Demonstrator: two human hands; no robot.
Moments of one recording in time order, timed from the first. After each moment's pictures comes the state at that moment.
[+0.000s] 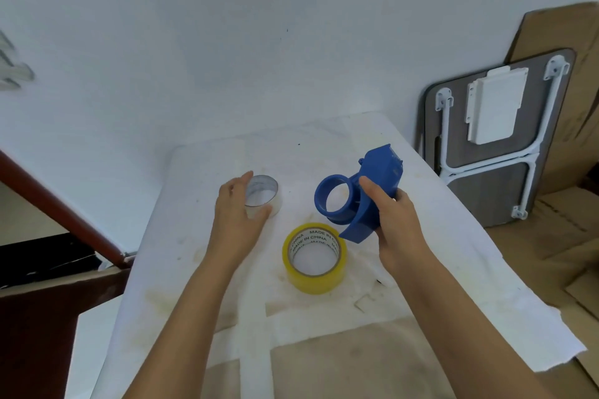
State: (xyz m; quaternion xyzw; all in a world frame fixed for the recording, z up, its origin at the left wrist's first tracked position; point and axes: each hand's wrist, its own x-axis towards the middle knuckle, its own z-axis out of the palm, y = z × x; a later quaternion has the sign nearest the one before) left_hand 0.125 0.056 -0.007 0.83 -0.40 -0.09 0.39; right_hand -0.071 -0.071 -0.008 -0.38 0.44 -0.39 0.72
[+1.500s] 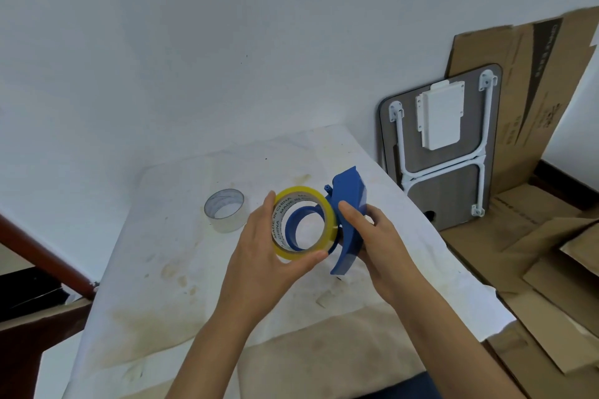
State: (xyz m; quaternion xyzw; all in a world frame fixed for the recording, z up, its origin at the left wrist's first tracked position) left_hand 0.004 0.075 0.022 0.76 -0.50 -0.11 0.40; right_hand -0.131 -0.044 0.002 -0.47 0.44 -0.34 0.69
